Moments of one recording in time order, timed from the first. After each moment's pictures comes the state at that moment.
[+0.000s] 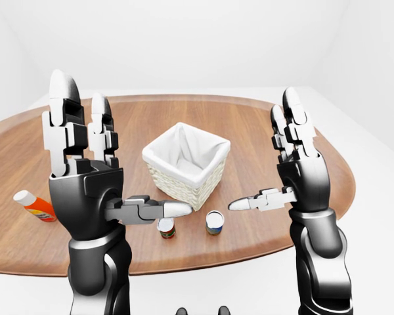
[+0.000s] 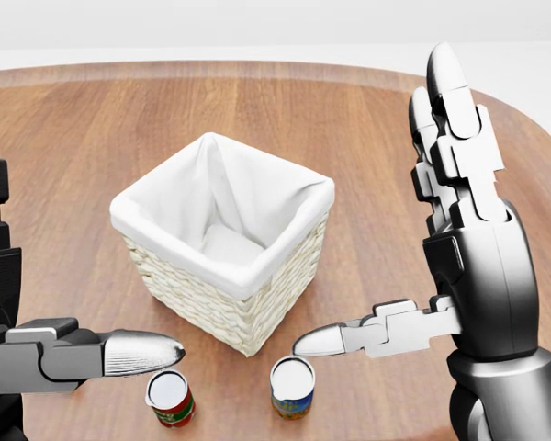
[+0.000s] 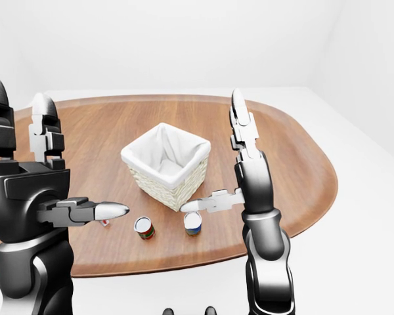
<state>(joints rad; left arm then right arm) -0.02 0.00 -0.03 -0.86 -0.04 0.09 0.06 -0.07 -0.02 0.02 -0.67 -0.15 0.09 0.15</state>
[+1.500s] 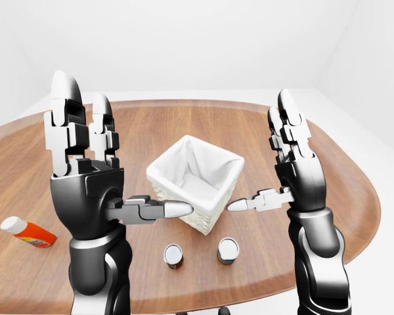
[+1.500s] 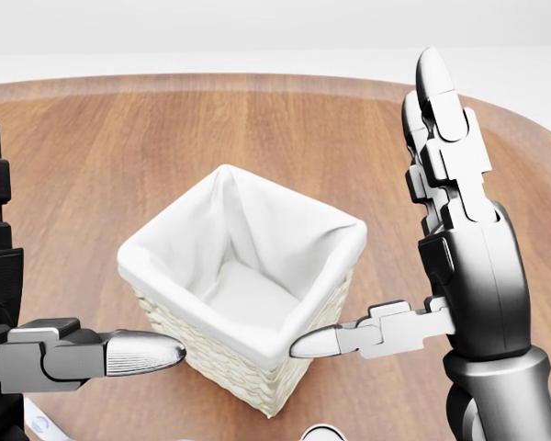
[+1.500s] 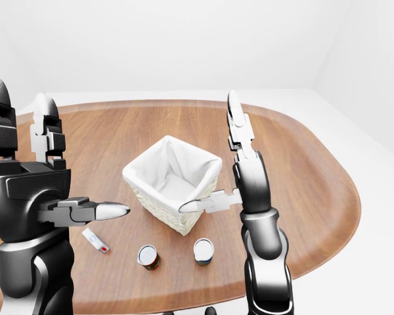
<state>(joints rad) -0.02 0.00 -0.04 -0.86 -0.04 0.09 0.06 -0.07 -0.02 0.03 -0.66 -0.18 0.09 0.16</state>
